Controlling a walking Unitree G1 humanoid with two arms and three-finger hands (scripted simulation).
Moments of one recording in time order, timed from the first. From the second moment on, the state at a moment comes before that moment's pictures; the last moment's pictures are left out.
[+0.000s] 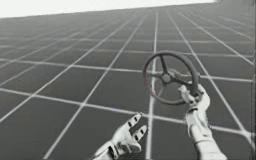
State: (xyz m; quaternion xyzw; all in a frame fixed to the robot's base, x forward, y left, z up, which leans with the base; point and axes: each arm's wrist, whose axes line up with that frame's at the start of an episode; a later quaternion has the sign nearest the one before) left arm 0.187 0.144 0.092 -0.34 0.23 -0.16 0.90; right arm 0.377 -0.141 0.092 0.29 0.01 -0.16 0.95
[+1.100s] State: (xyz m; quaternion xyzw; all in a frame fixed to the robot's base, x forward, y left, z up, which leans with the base) left arm 0.183 0.152 0.085 -0.36 0.23 -0.15 0.89; right arm 0.381 -0.123 0.095 0.28 0.01 -0.13 0.95
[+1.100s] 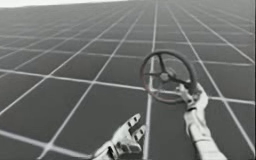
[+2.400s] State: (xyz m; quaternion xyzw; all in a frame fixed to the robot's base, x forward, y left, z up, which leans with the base) left arm 0.183 0.151 0.086 -0.36 0.23 -0.15 0.89; right arm 0.381 -0.124 0.098 0.28 0.01 -0.13 0.95
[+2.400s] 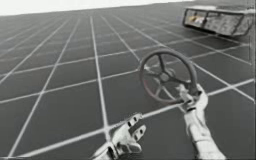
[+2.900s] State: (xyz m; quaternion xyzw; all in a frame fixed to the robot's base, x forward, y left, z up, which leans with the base) left arm 0.184 0.150 0.087 -0.35 0.23 -0.15 0.89; right arm 0.380 -0.128 0.098 0.28 0.01 -0.14 0.95
